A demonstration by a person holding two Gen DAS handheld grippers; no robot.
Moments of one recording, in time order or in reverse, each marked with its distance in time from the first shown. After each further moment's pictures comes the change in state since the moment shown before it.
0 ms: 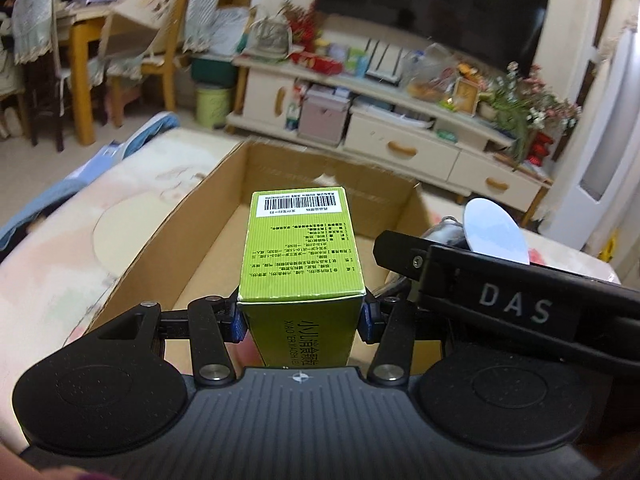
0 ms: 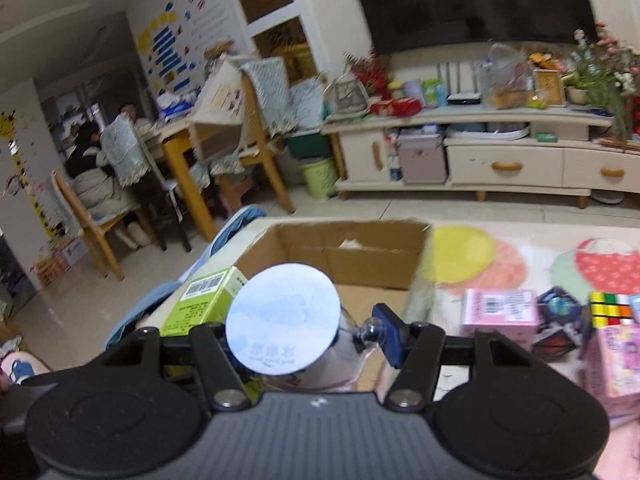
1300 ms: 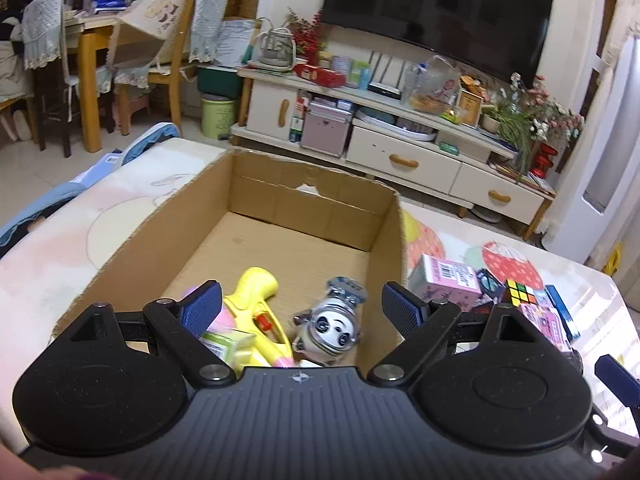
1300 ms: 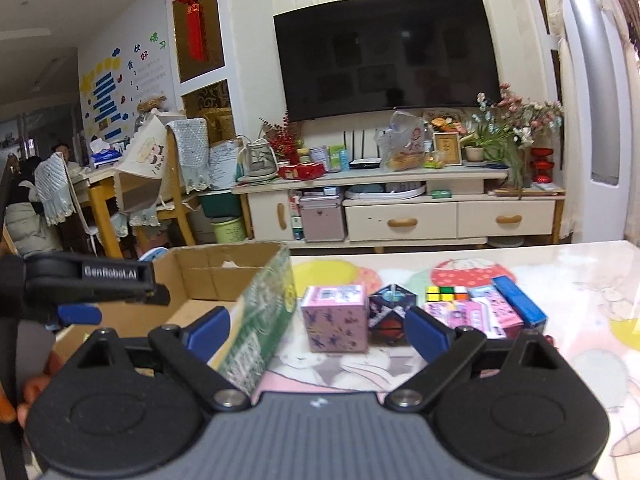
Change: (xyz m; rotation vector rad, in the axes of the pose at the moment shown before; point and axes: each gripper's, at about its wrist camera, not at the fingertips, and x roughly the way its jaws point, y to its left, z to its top) left arm -0.016 -0.018 -0.005 -0.007 -0.055 0.016; right arm -0.103 -0.044 -0.067 -0.006 -0.248 -0.310
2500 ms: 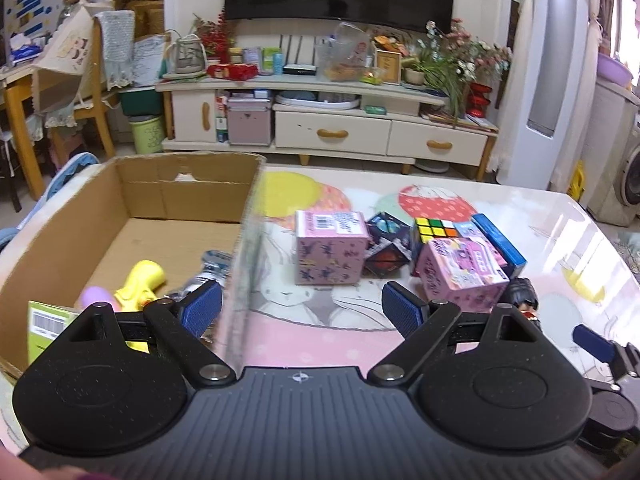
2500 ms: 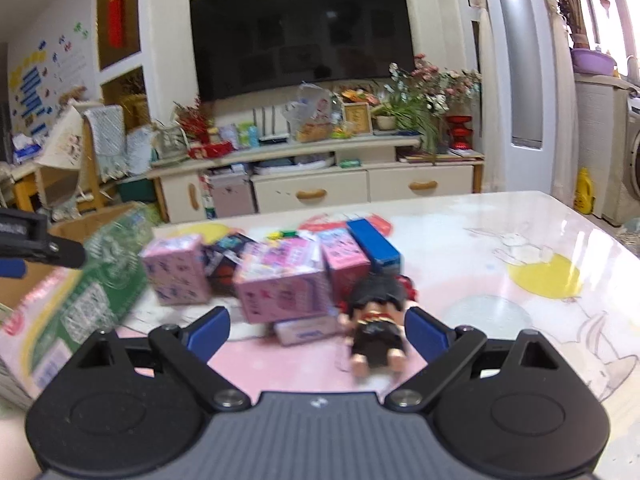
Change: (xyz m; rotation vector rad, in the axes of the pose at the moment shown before) left arm 0.005 -0.010 -0.014 0.255 0.025 -0.136; right arm -0.006 -0.115 -0.052 0.064 0.077 -0.218
